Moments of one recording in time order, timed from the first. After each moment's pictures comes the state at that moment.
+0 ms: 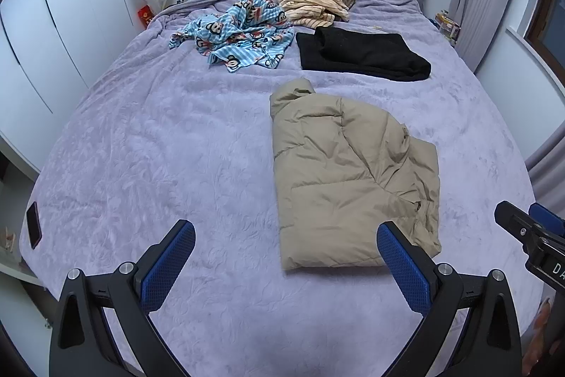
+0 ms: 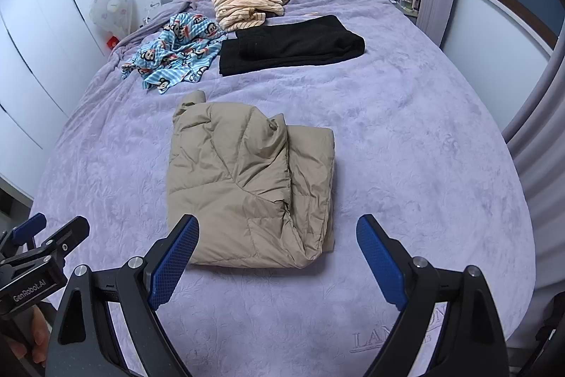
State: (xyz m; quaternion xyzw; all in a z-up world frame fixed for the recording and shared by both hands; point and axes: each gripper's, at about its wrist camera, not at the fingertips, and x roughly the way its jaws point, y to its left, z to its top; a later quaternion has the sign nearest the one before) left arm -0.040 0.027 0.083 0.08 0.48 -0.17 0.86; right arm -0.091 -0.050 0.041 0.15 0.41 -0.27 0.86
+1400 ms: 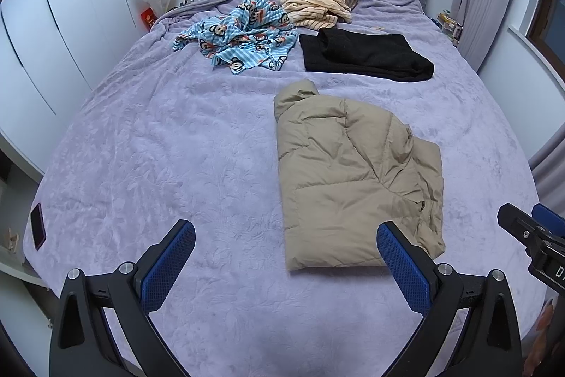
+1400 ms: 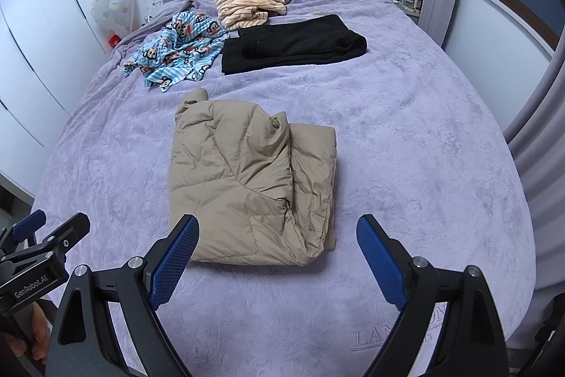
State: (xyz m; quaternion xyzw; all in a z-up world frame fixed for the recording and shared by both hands) left arm -0.037 0.030 0.084 0.08 0.47 -0.17 0.86; right arm -0.092 -0.049 0.042 0.15 0.41 -0.26 0.86
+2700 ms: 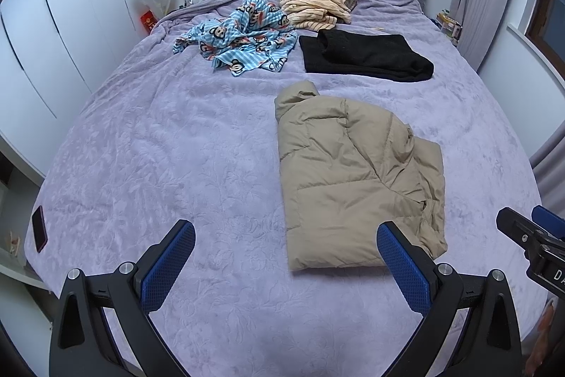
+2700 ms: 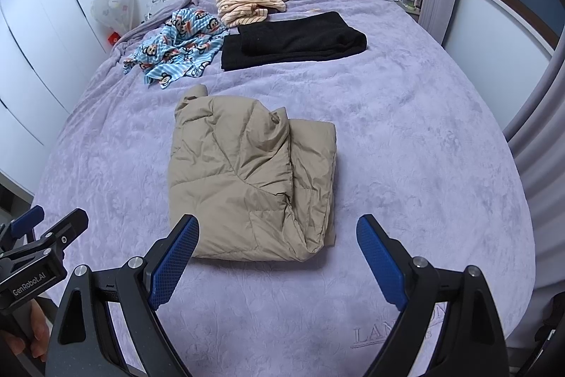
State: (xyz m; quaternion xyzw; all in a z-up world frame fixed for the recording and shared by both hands) left arm -0.037 0.031 0.085 0.09 0.47 -0.17 0.86; right arm -0.092 -0.048 0.043 0.15 0.42 -0.26 0.86
